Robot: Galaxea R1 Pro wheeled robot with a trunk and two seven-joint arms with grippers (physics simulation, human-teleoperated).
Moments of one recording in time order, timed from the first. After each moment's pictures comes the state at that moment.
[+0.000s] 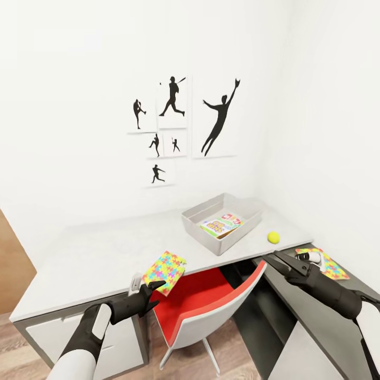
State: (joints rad) left arm -0.56 -0.12 0.58 -0.70 0.23 0.90 -0.66; right arm -0.25 -0.21 -0.34 -1.58 -0.88 1.04 1.00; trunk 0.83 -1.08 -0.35
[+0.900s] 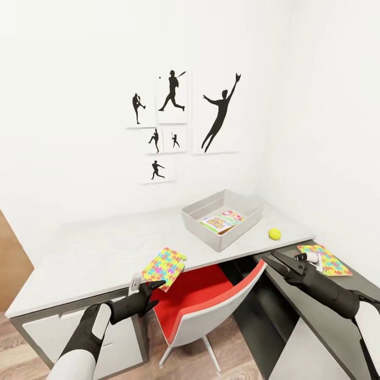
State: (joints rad) left arm -0.56 -0.12 0.58 -0.70 0.23 0.91 -0.66; right arm -0.25 -0.20 -0.34 -1.58 -0.88 1.04 0.95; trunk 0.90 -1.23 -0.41
